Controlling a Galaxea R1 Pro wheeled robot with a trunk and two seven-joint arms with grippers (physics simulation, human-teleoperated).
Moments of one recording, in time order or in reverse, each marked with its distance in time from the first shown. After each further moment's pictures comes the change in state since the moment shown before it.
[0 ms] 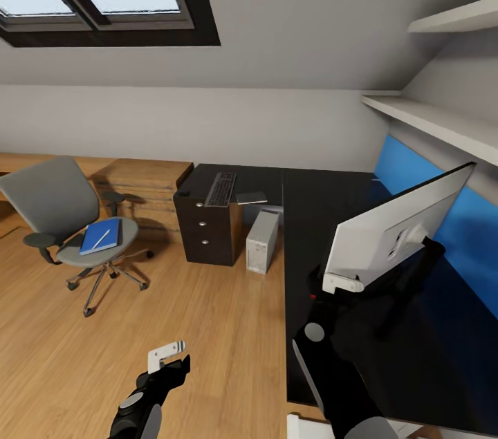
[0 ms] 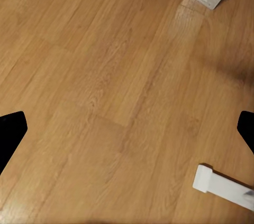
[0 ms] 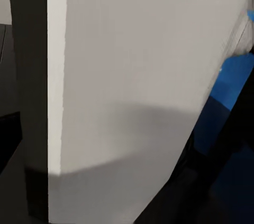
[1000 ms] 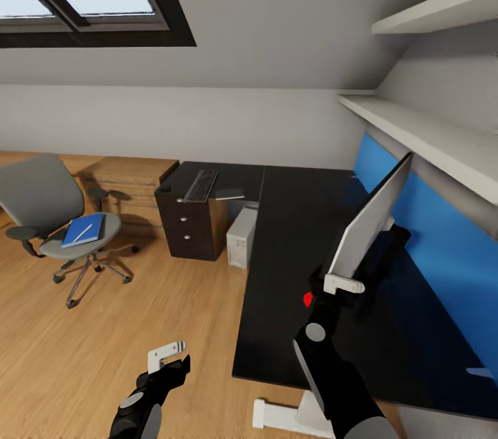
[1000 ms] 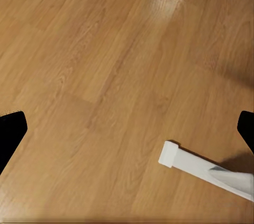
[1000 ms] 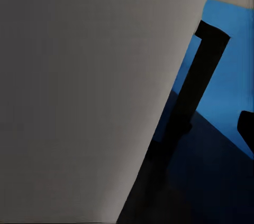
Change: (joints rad) left arm 0.000 0.000 0.000 0.000 0.000 0.001 0.000; right arm 0.000 0.000 -0.011 0.004 -0.003 0.002 0.003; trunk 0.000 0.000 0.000
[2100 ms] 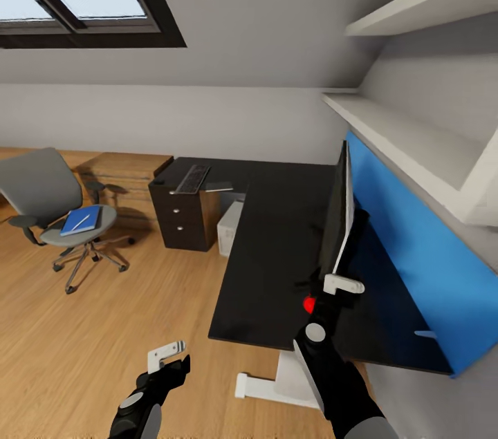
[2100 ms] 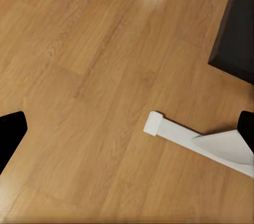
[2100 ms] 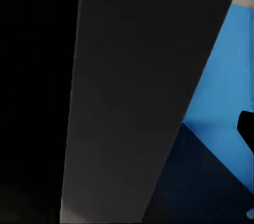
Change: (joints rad) left arm 0.000 0.000 0.001 0.000 0.002 0.000 0.000; right arm 0.000 0.000 0.000 0.002 -0.002 0.000 0.001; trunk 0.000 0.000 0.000
